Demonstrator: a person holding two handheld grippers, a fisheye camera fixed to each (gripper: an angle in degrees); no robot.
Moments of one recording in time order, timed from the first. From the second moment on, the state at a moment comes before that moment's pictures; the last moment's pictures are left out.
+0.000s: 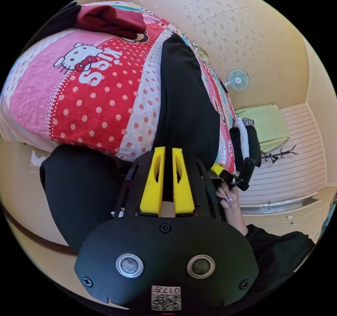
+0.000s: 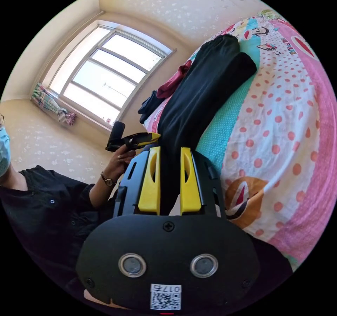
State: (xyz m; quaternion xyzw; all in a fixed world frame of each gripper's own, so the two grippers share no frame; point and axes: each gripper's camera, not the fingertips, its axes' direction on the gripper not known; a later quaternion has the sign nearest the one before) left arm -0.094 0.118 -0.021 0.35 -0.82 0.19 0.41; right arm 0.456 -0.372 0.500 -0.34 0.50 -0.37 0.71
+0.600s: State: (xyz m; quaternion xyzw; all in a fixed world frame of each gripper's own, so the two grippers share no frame) left arm -0.093 0.139 -0.033 0.26 -0.86 0.20 0.40; right arm 0.388 -0.388 0.460 -0.33 0.52 -0.35 0.70
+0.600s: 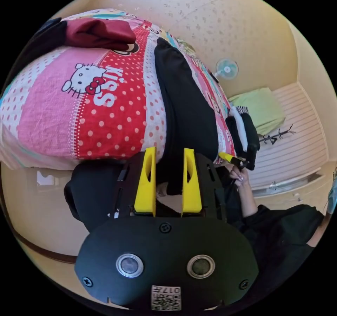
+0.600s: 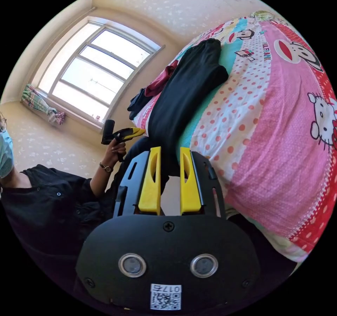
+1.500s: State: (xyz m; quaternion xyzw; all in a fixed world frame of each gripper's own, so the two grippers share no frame) left arm -0.183 0.100 -0.026 0.22 -0.87 0.28 0.33; right arm 0.407 -0.408 0.492 -0.33 0.46 -0.35 0.75
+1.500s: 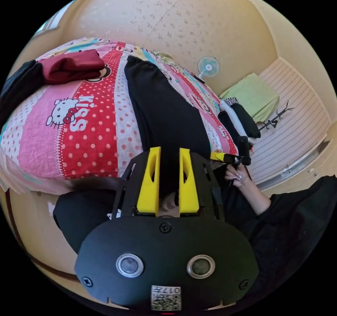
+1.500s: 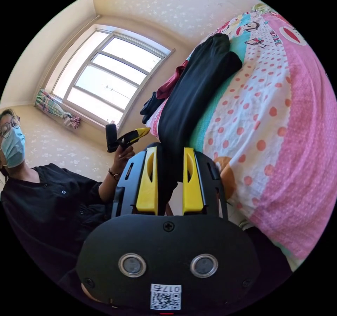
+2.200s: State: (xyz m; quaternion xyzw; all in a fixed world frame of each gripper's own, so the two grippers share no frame) left arm -0.199 0.092 -0.048 0.31 -0.84 0.28 0.35; right arm 0.435 -0.394 0.569 -0.31 0.51 -0.39 0.70
